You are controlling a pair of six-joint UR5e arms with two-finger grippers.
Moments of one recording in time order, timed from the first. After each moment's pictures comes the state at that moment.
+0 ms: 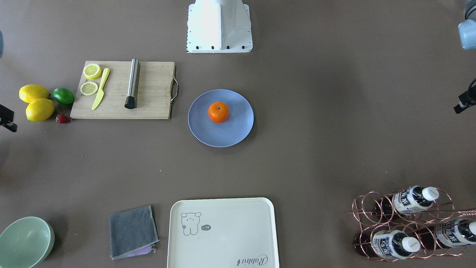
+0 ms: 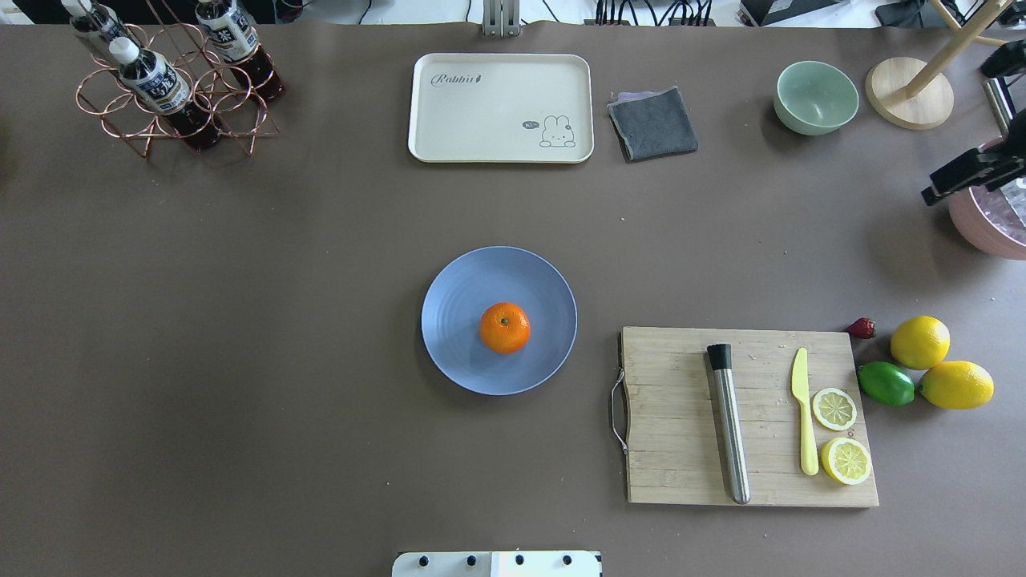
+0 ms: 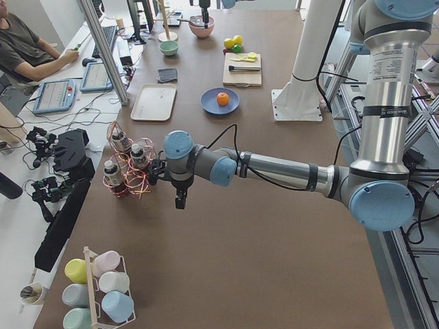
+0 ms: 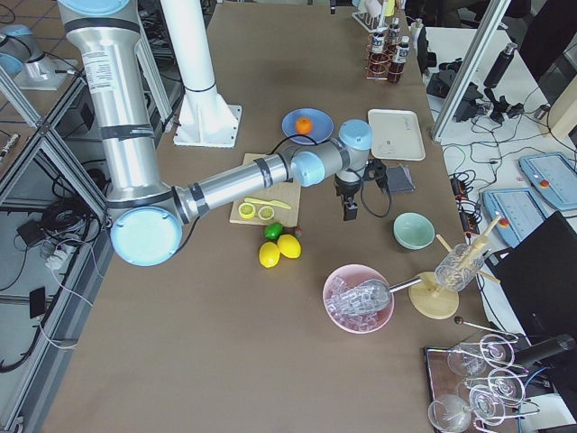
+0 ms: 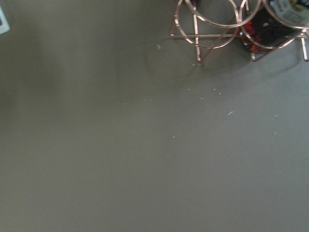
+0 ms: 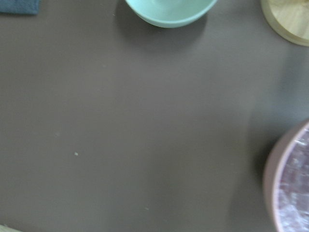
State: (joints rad) left arm -1.44 -1.57 -1.67 -1.71 -2.37 -0.21; right arm 1.31 -1.49 1.75 -1.52 2.33 0.15
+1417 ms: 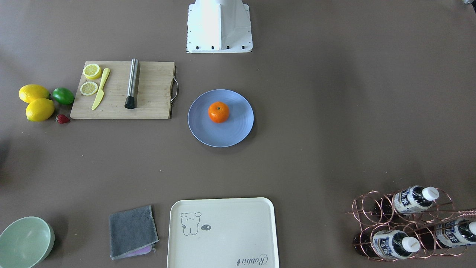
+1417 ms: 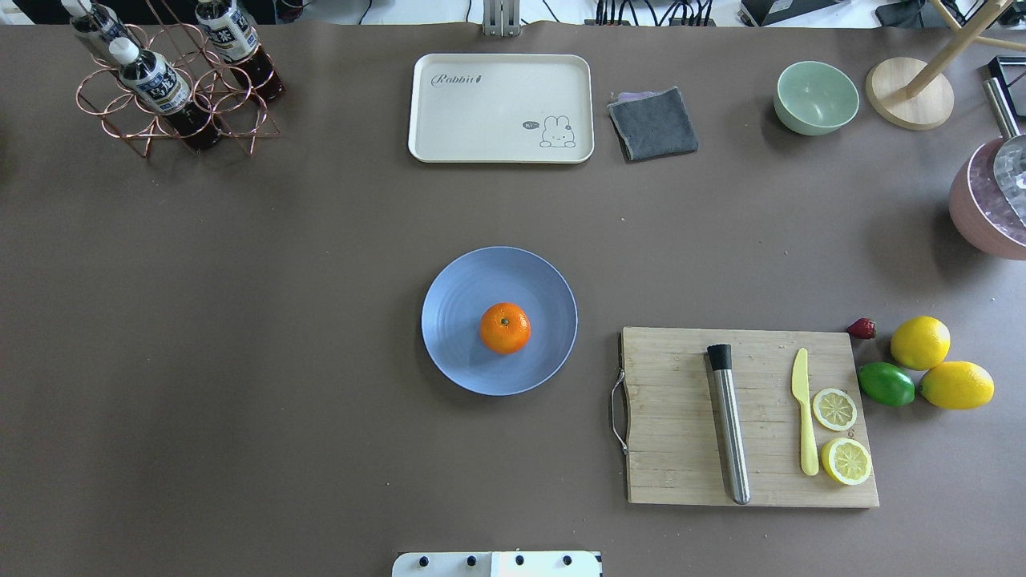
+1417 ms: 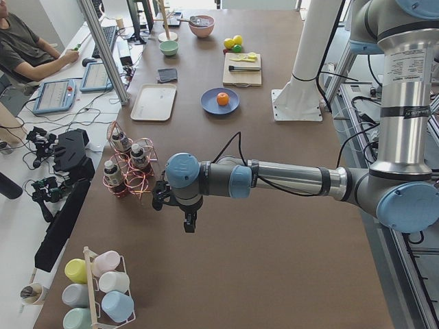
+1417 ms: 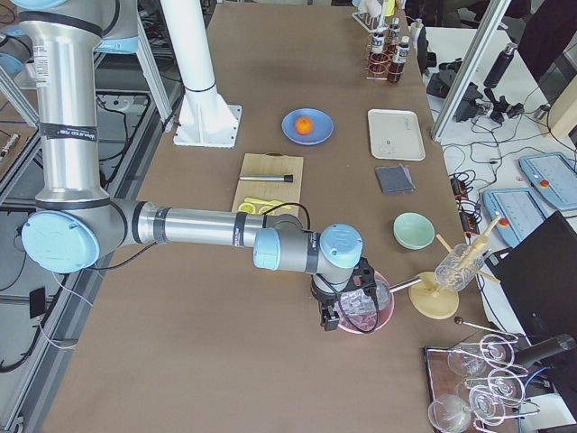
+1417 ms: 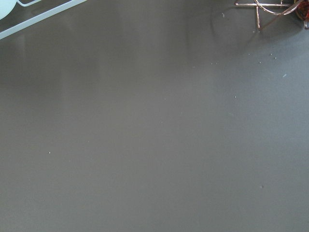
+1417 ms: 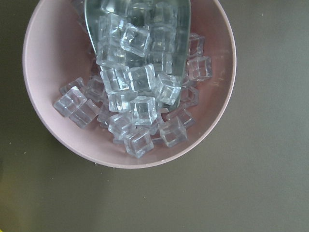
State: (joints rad) left arm -1.57 -1.53 -1.71 -1.53 -2.45 -0.03; right arm 1.56 -1.58 1.55 -1.58 2.30 -0.27
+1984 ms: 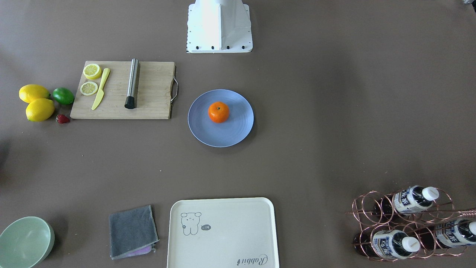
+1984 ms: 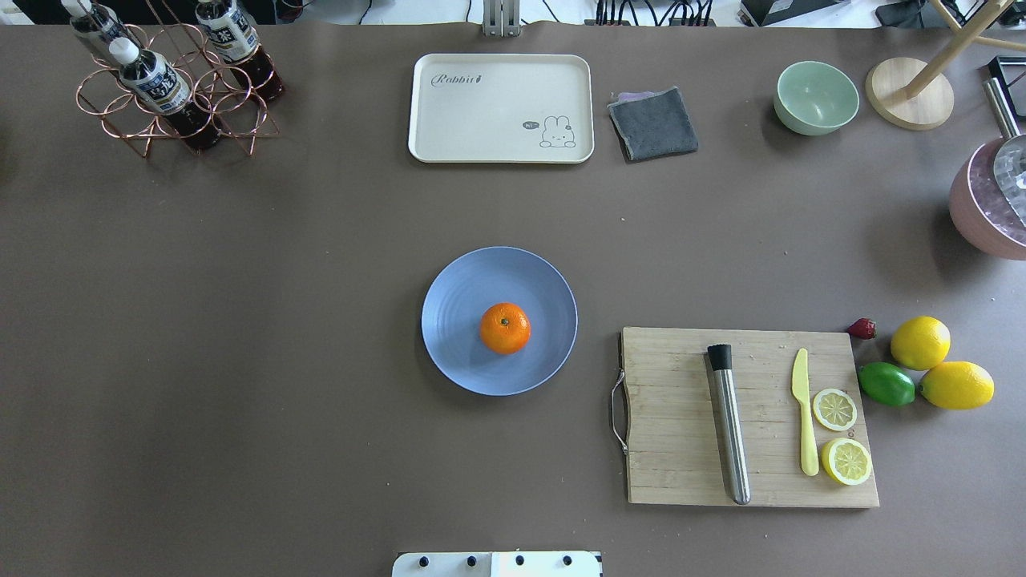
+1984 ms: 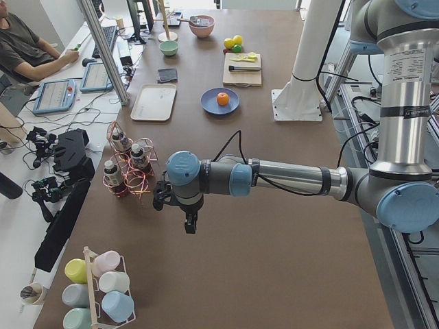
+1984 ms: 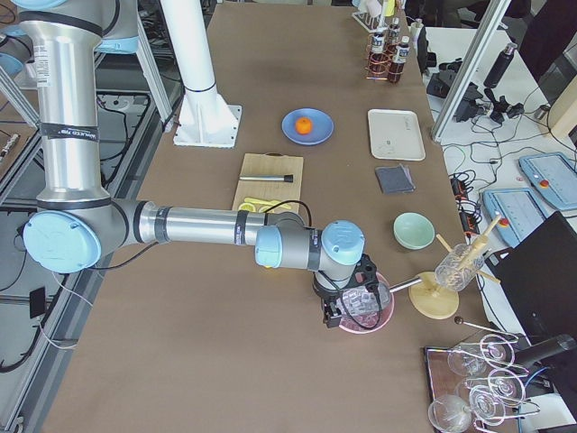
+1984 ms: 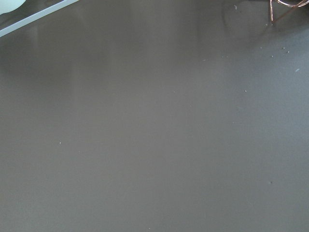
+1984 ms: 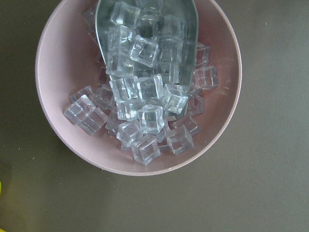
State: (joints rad) left arm -1.56 -1.53 -1.71 -1.53 -2.42 -0.03; right arm 1.56 -1.57 1.56 -1.59 2.32 -0.27
